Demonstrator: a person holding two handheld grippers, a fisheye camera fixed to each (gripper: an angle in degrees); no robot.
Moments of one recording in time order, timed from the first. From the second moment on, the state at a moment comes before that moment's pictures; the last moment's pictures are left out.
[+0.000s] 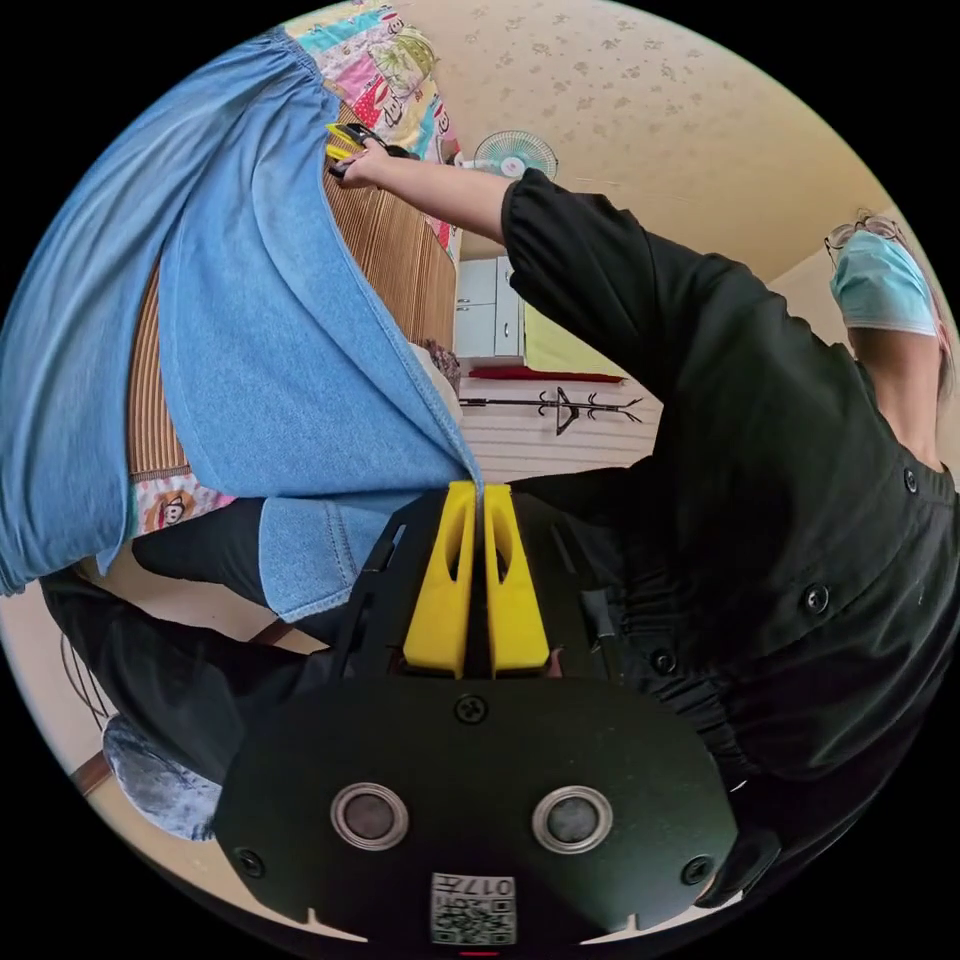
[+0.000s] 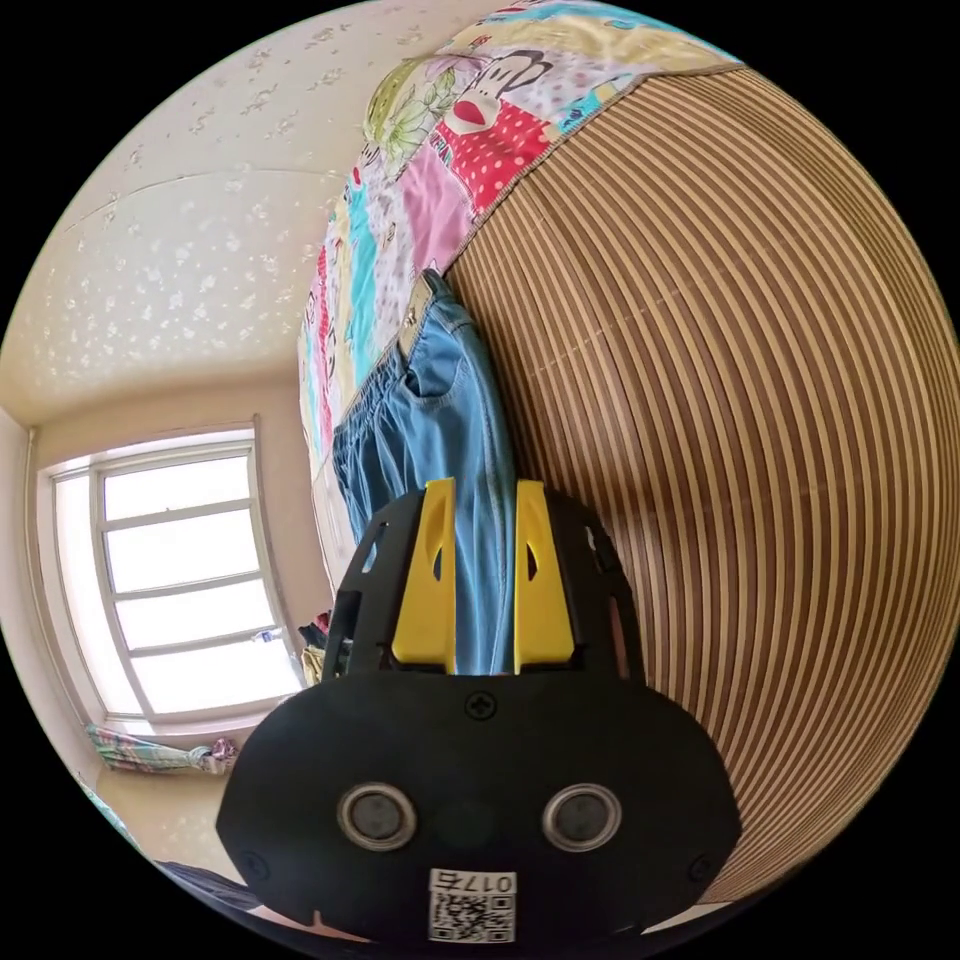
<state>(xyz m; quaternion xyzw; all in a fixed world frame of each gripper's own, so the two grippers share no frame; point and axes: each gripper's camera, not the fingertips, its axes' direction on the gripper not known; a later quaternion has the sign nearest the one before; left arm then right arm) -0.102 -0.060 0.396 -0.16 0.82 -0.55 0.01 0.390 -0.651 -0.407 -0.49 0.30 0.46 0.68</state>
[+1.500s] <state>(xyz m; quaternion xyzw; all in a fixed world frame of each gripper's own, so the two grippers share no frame) -0.043 0.115 0.434 -0.42 0.71 -0.50 0.27 0.094 -0.433 -0.540 -0.79 0.24 0.21 0.52</state>
